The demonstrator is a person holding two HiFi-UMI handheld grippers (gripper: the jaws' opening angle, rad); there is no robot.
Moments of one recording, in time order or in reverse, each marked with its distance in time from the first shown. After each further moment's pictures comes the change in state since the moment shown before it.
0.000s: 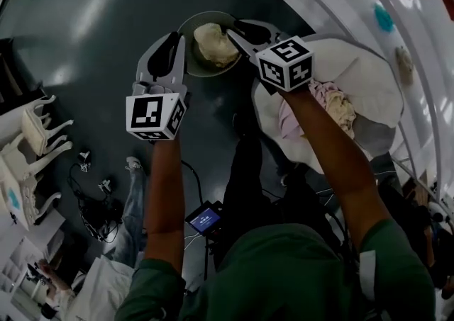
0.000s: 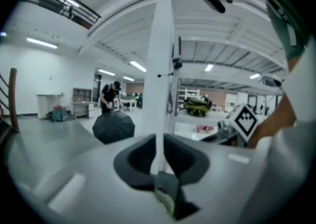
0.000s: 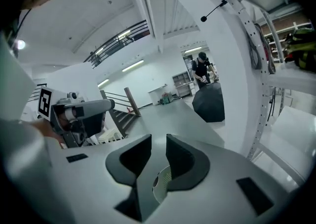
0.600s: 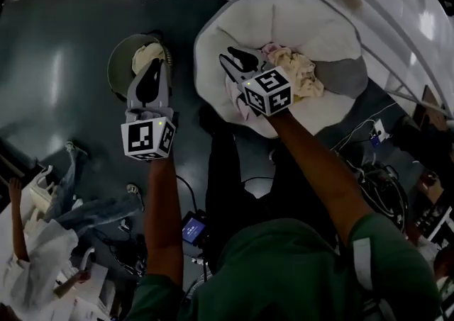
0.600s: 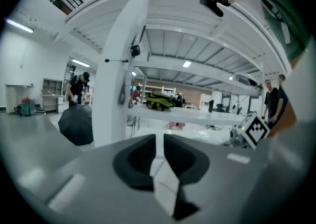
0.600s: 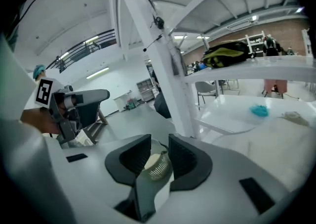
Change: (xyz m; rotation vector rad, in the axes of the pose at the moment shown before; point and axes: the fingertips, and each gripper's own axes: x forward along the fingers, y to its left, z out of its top) left arm 0.046 -0.242 -0.032 0.023 0.030 -0.286; right arm -0.256 -0.088 -0.142 0.196 -0.081 -0.402
